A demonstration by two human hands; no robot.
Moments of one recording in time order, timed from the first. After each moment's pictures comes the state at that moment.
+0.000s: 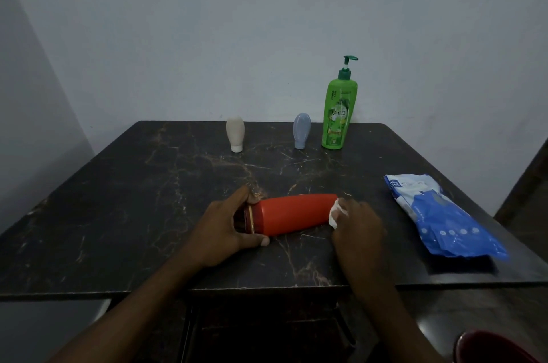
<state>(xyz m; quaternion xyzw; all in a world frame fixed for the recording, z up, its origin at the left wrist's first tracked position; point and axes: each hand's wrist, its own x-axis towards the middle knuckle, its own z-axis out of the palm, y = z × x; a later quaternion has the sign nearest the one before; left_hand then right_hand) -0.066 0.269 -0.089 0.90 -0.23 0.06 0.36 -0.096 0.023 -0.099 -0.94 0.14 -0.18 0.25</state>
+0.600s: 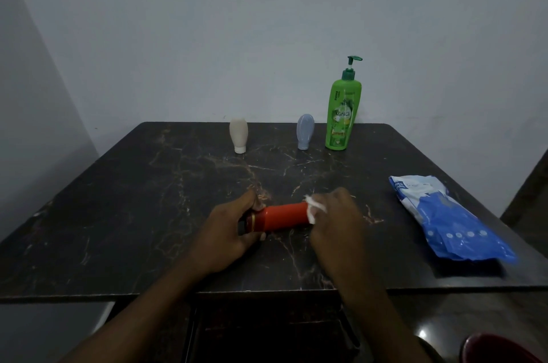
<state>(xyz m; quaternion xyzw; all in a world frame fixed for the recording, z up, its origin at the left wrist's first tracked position) -0.066 0.270 -0.093 0.89 -0.27 0.12 0.34 -0.106 0.064 -0.073 -0.94 0.05 -0.20 0.29</state>
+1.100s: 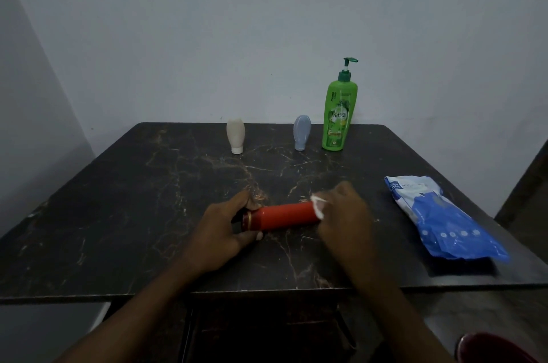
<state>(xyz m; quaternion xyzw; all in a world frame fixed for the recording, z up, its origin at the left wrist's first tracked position) -0.063 0.271 -0.096 0.88 -0.26 0.12 0.38 -0.090 0.035 -0.078 -0.96 0.00 -0.20 0.20</state>
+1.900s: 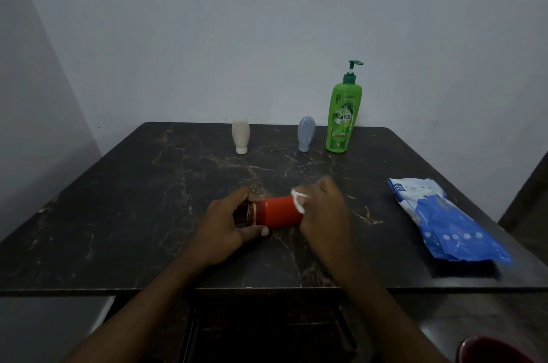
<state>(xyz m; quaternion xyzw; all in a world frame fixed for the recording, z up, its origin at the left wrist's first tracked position) -0.066 0.271 -0.087 0.87 -0.21 0.08 0.44 -0.081 0.065 -0.080 -0.95 -0.05 -0.22 0.22</state>
